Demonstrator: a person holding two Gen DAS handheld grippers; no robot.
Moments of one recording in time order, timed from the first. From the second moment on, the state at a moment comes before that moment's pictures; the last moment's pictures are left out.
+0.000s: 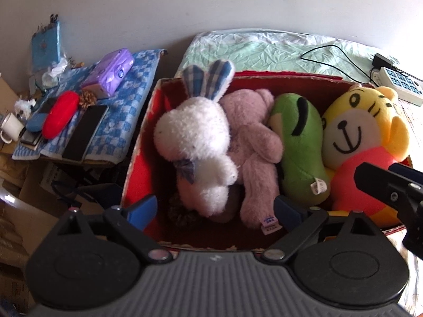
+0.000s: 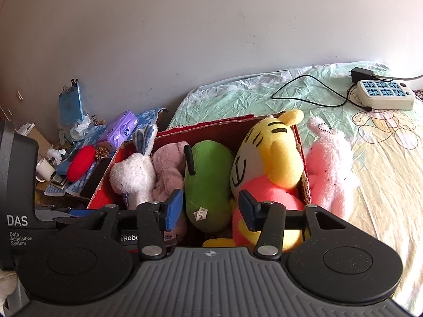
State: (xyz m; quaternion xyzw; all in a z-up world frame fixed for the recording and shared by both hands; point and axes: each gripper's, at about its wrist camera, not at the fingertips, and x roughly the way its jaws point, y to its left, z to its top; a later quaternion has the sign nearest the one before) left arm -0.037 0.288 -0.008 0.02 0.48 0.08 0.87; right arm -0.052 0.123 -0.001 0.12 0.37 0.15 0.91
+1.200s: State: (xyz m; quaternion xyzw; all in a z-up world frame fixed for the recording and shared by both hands) left arm -0.022 0.121 0.045 0.01 0.42 0.01 0.91; right arm -0.030 -0.058 -0.006 0.19 0.35 0.14 0.91
